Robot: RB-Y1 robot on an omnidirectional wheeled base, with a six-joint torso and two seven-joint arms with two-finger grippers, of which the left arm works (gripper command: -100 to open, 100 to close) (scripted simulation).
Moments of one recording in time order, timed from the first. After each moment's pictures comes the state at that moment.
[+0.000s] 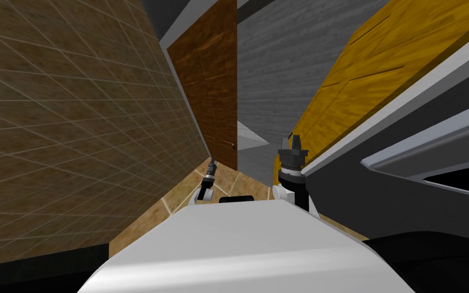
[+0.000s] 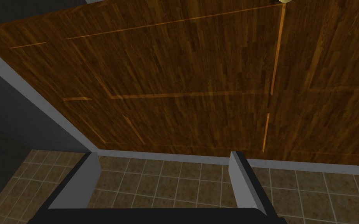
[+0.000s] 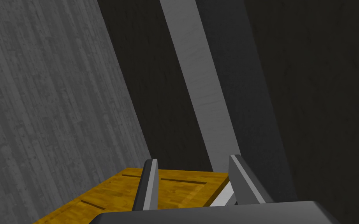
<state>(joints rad) 0.18 0.10 -0.13 -1.41 -0.11 -0.63 0.04</state>
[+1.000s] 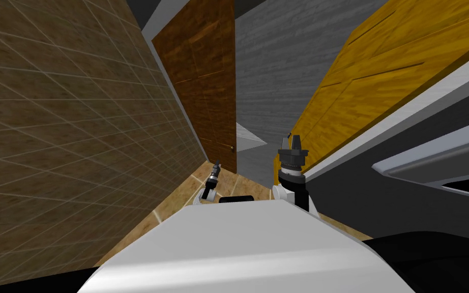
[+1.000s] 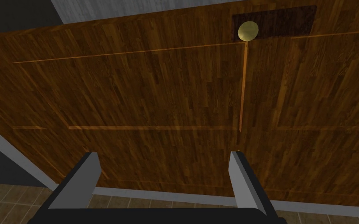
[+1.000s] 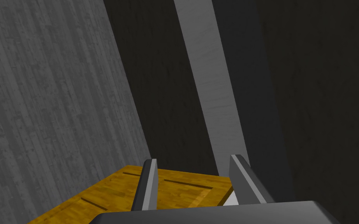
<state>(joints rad) 0.09 0.09 -0.17 -1.19 -0.12 -0.68 0.08</state>
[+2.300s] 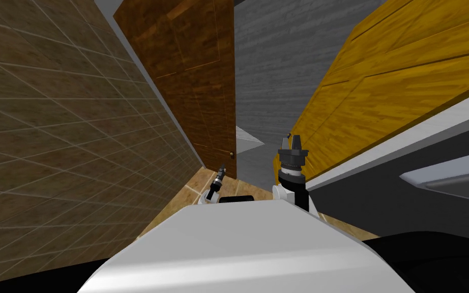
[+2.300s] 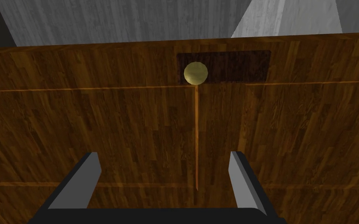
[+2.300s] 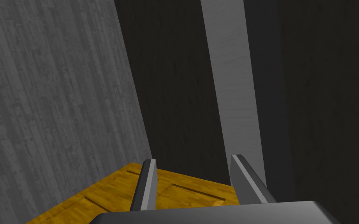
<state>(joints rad) -0.02 0.07 -0.23 -0.89 -0.15 -0.75 0.14</state>
